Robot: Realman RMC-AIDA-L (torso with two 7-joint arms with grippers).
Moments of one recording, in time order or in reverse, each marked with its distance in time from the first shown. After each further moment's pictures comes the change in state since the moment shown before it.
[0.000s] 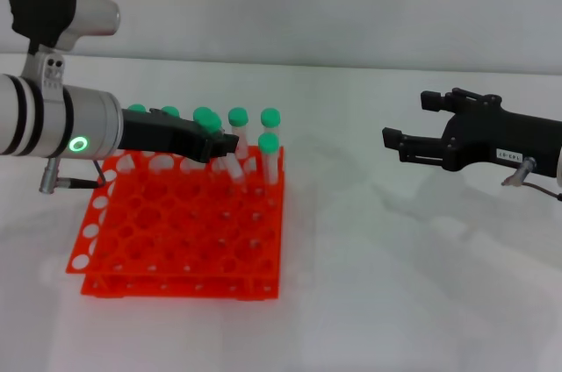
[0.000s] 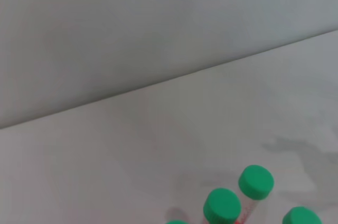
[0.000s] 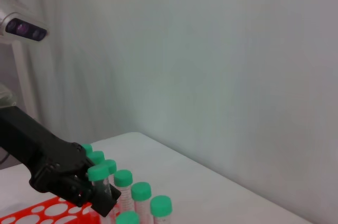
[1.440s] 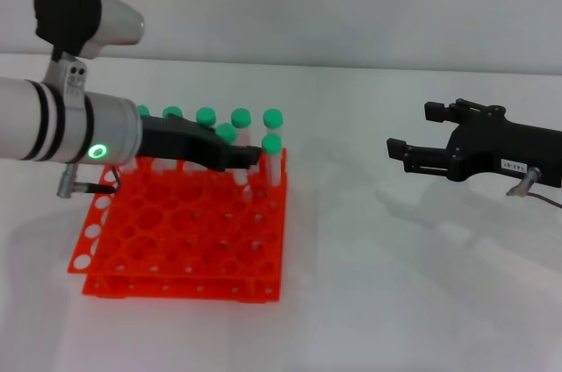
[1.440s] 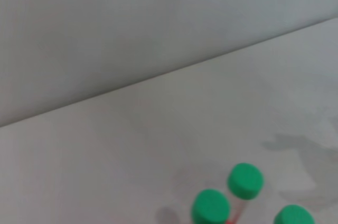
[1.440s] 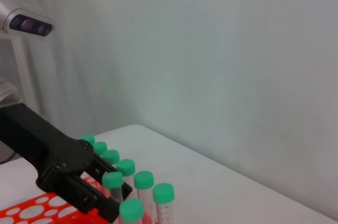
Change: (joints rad) left arm -0.004 -0.004 0.061 -0.016 -0.016 0.030 0.020; right arm -0.014 -0.003 0.000 0.008 -0.001 0.013 0.000
